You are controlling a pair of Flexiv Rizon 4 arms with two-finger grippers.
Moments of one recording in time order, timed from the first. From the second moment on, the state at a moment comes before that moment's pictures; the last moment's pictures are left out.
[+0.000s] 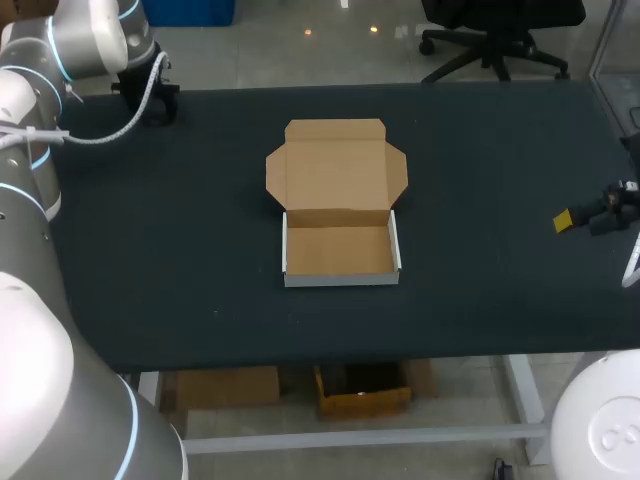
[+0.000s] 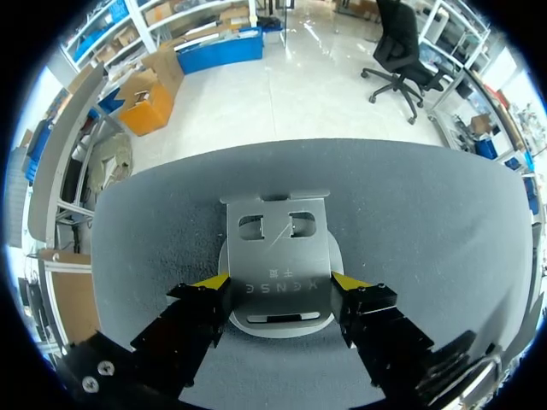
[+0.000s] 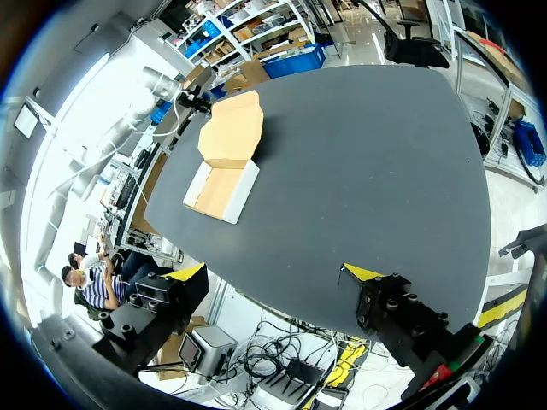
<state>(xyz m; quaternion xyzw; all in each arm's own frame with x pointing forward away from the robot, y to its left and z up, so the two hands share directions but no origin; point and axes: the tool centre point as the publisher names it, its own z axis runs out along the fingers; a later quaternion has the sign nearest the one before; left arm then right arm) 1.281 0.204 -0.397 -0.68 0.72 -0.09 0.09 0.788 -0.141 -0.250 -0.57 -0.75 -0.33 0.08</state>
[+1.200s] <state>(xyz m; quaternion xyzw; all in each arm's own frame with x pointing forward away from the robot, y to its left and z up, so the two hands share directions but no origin) 1.257 0.209 -0.382 -0.69 0.72 -0.06 0.06 0.788 -0.141 -0.250 -0.57 -0.75 -0.33 0.08</state>
